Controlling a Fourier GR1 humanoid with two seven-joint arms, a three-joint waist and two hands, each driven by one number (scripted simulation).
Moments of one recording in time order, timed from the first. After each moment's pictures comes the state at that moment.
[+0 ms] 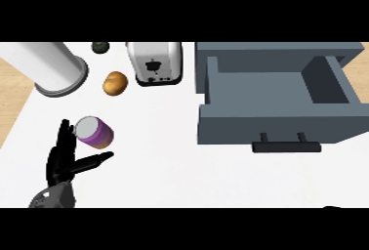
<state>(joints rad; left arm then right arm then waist) -0.22 0.16 0.34 -0.78 0.08 0.07 -0.45 0.18 -0.08 -0.25 -2.23 -0.12 0.09 0.24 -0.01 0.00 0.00</state>
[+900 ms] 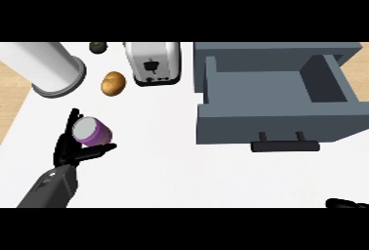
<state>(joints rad) -0.50 0.26 0.37 -0.27 0.08 -0.03 -0.68 0.11 -0.10 -0.28 -2.22 -0.12 0.09 0.29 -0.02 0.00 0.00</state>
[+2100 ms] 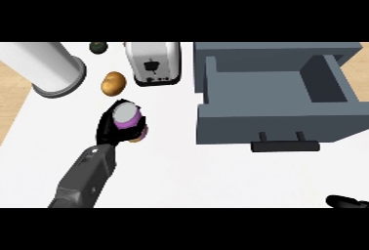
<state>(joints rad) -0.67 0.10 0.32 -0.25 0.07 -0.06 -0.73 0.09 -0.08 -0.28 -2.24 -0.08 0.08 0.29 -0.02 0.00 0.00</state>
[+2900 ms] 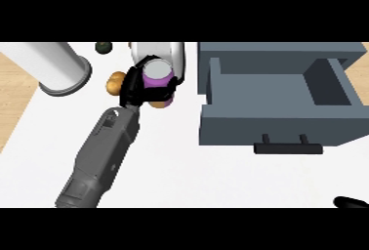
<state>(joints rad) -0.80 0.00 0.12 -0.65 0.11 0.07 -0.32 0.09 -0.09 -0.31 -2.28 -0.07 0.06 0.33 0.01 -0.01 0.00</state>
